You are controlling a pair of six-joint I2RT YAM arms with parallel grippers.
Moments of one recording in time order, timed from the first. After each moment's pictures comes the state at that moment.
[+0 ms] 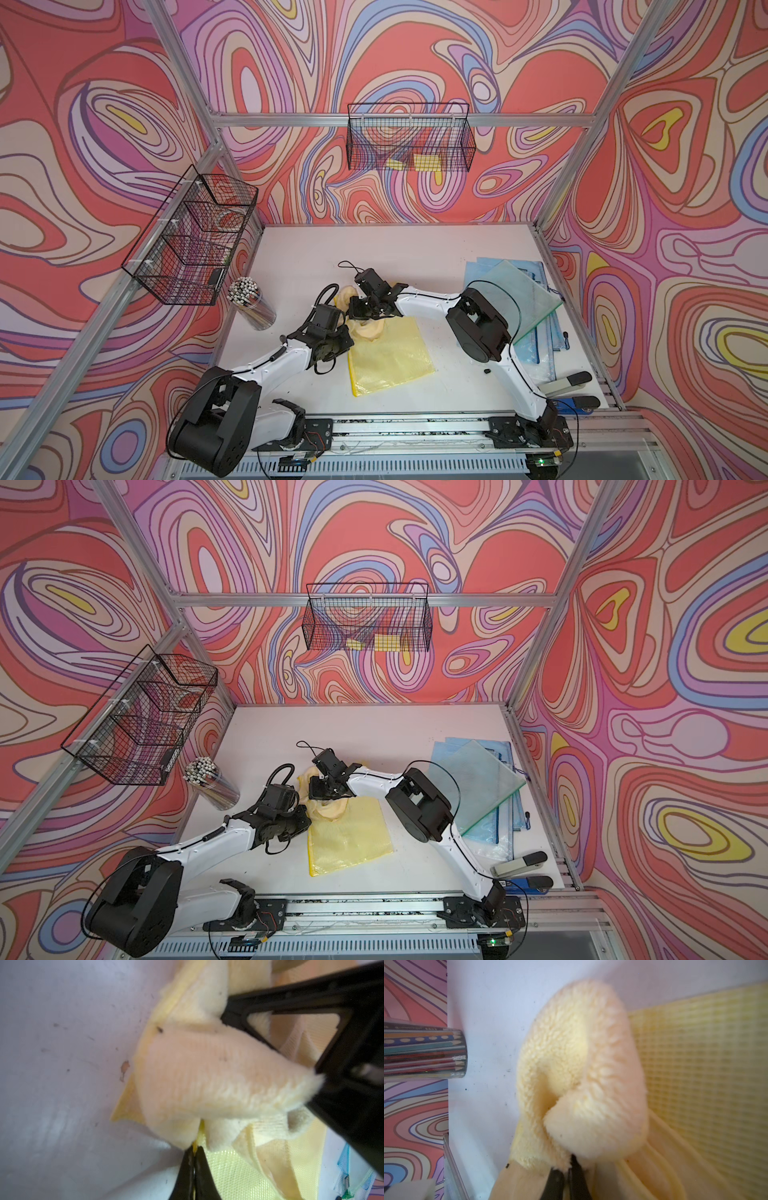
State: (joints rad) left arm -0.37 1.25 0.45 -0.23 0.14 -0.86; right arm 0.83 2.33 1.69 -0.22 -0.32 0.75
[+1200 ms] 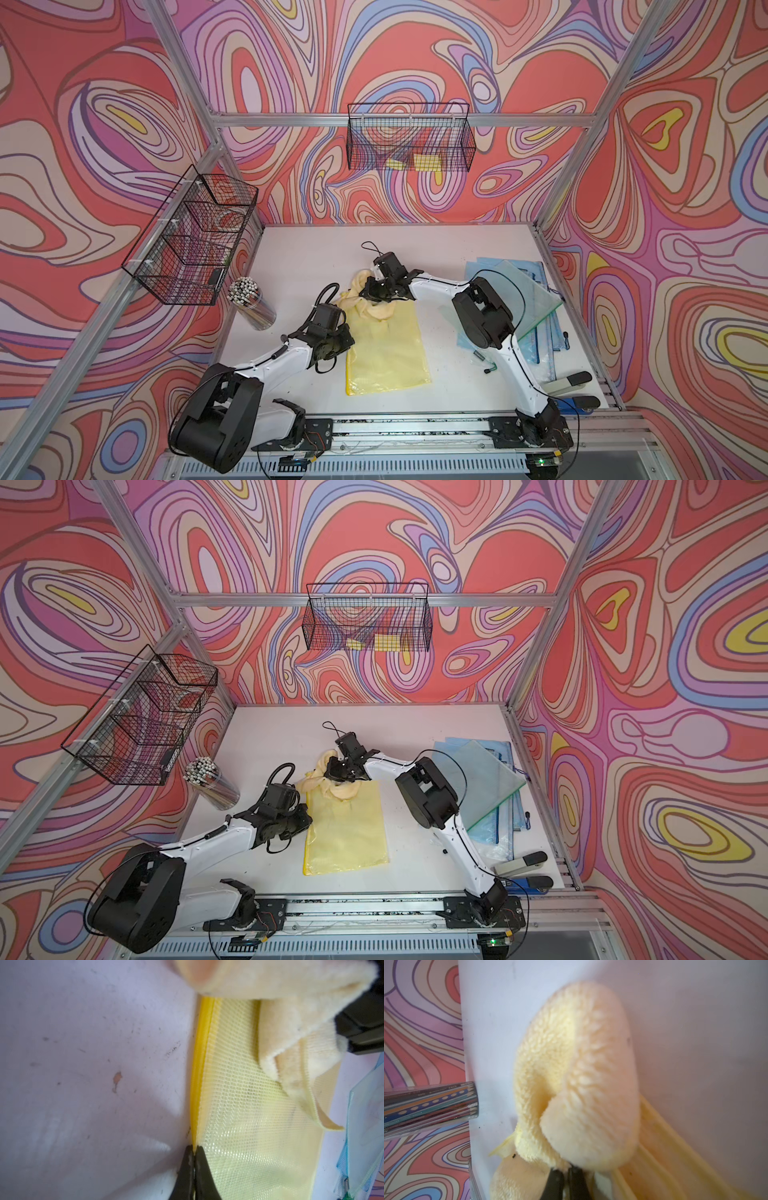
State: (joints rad) left arm -0.37 1.27 0.45 -0.19 0.13 -0.85; right arm 0.65 2.36 1.70 -0.18 -0.41 0.79
